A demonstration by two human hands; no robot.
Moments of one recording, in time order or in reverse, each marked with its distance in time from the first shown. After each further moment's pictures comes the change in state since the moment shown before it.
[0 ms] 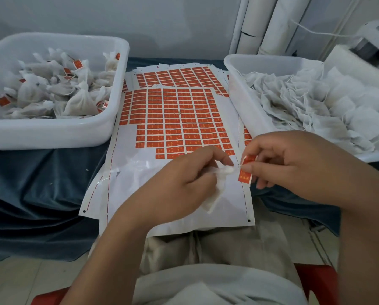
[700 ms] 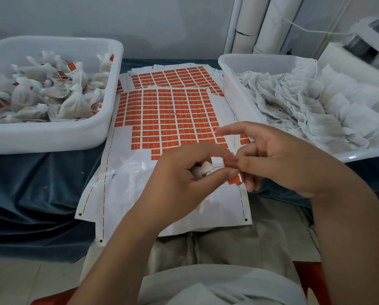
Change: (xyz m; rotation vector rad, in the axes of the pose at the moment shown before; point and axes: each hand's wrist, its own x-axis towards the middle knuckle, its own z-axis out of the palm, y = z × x) left_hand 0.006 0.003 0.015 0.008 0.359 0.324; right_hand 0.016 0.010 0.011 0.496 -0.102 0.005
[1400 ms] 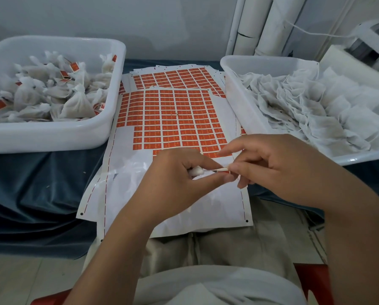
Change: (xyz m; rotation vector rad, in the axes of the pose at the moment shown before) left_hand 0.000 -0.008 -0.009 0.082 -0.099 -0.248; right_hand -0.009 -0.010 0.010 -0.555 0.095 -0.125
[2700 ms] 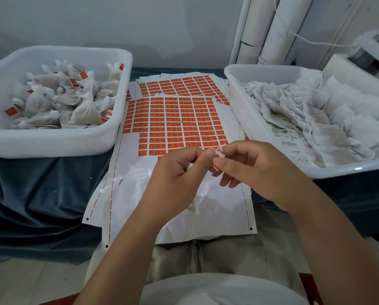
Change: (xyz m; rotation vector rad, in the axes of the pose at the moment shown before) left_hand 0.005 0.006 0.001 -0.212 0.162 -0.088; right_hand 0.027 0.007 0.030 0.508 0.126 0.085
